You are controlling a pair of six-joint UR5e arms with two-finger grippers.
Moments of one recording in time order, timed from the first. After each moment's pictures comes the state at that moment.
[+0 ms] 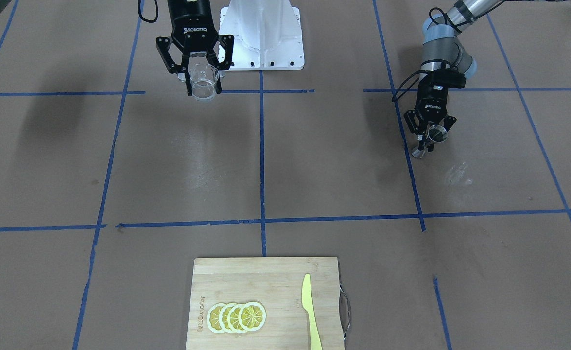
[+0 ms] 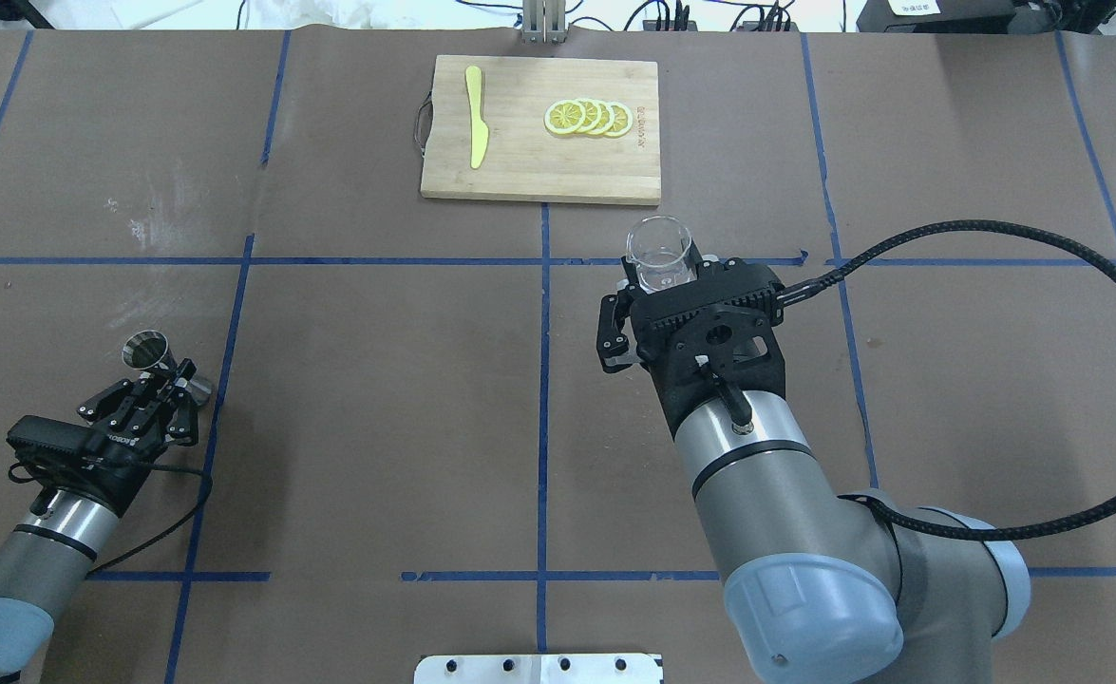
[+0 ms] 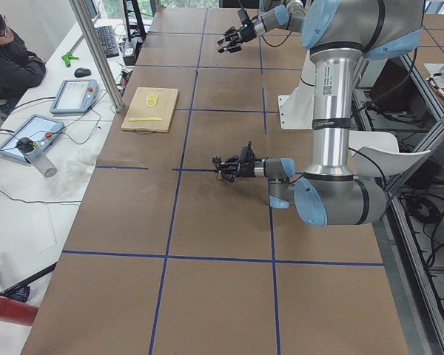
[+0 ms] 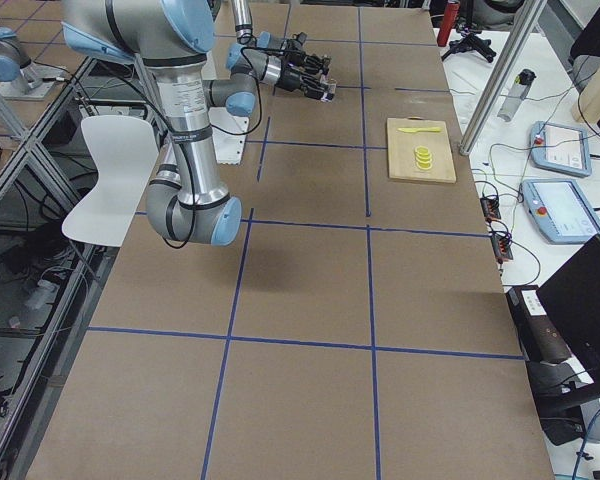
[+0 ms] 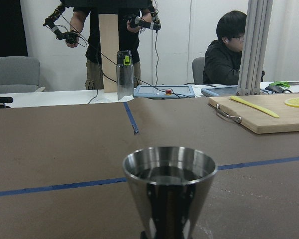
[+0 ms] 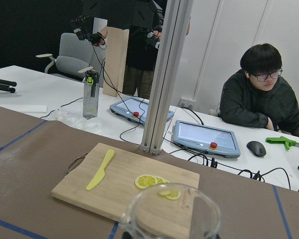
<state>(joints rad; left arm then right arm) -0.16 -1.54 -1.44 -3.15 -0.52 -0.91 0.18 -1.16 2.15 -1.36 0.62 0.89</state>
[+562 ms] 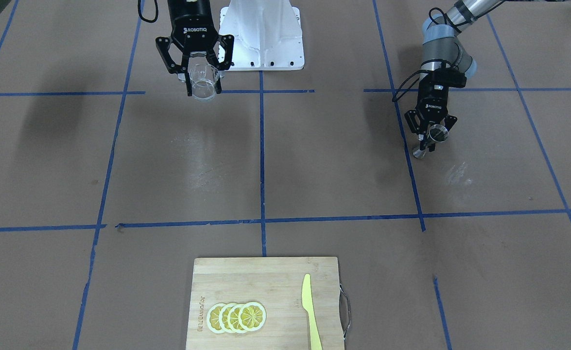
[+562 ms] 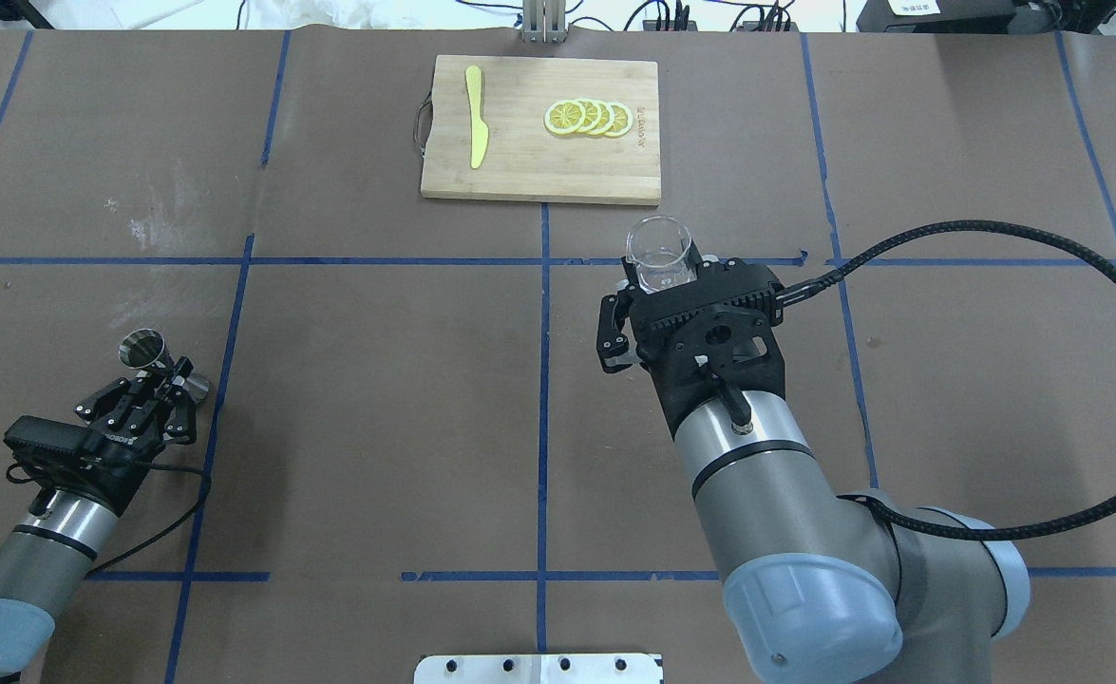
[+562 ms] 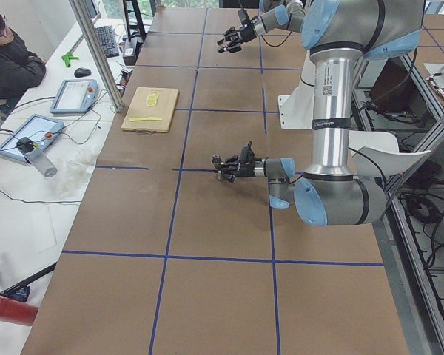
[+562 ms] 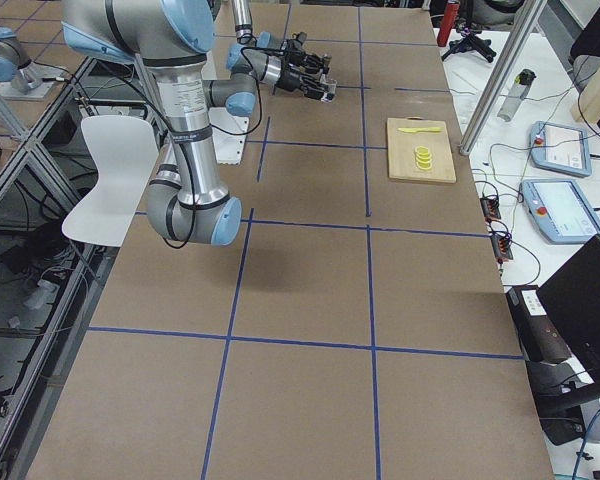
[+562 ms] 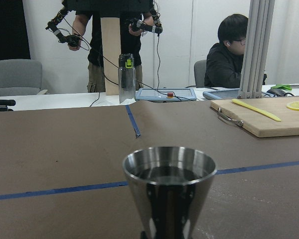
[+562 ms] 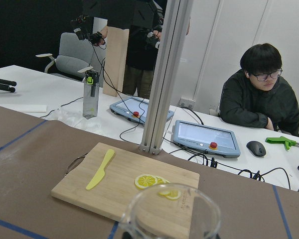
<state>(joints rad) -0.16 -1.54 -1.44 -3.15 -0.50 -0.91 0.18 -1.16 2.15 -1.36 0.62 0.89</state>
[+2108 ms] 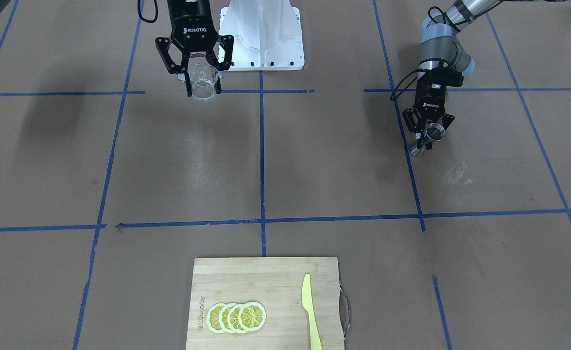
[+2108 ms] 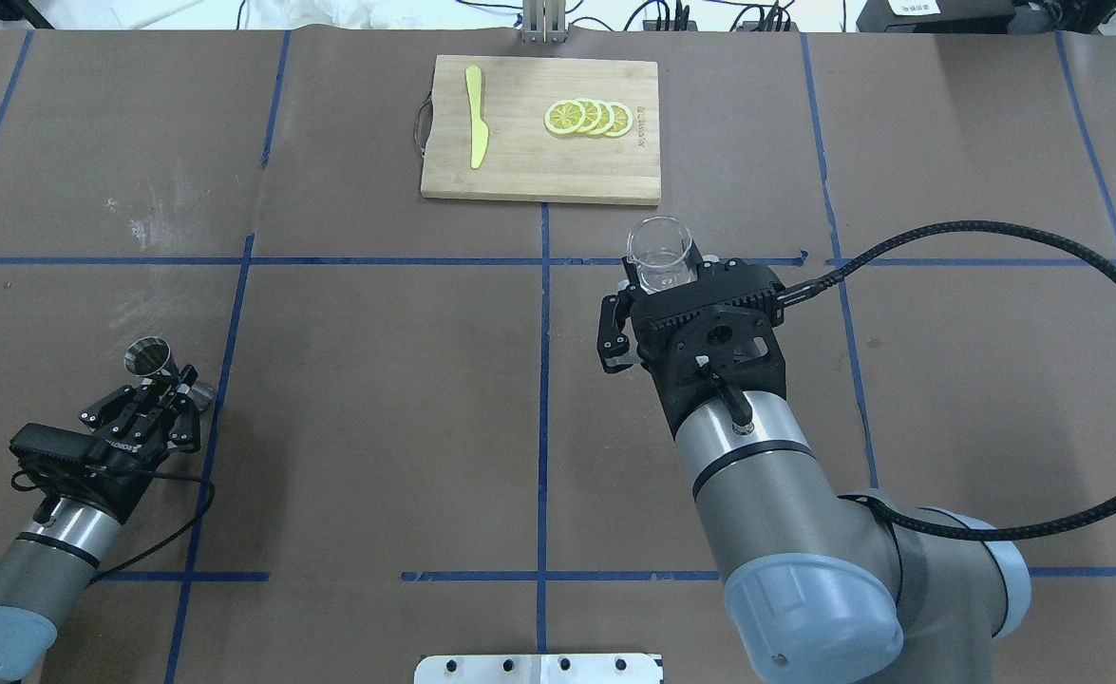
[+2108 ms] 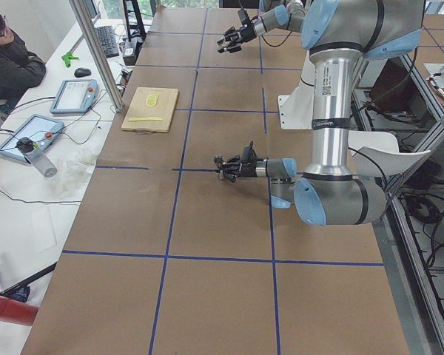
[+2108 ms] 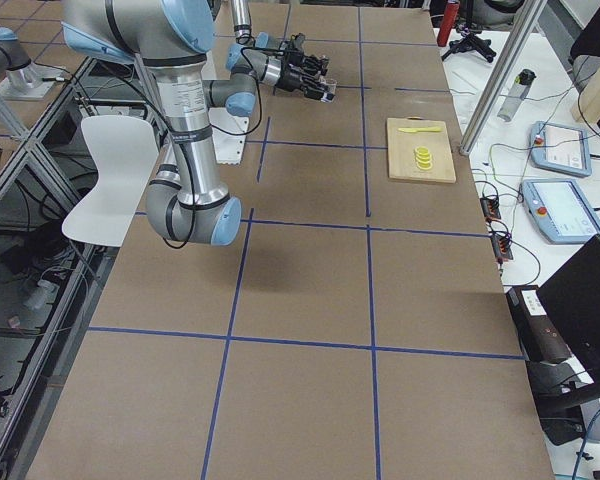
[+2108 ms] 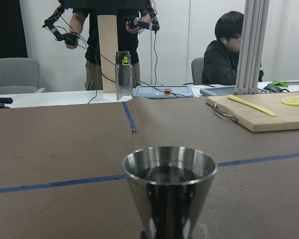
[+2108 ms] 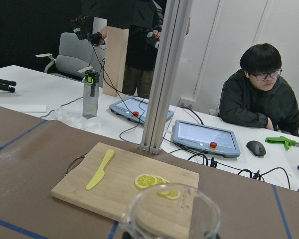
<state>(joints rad) -0.14 -1.54 -1.44 -3.15 -0.50 -0.91 0.18 -1.17 2.15 -1.36 0.62 0.90</state>
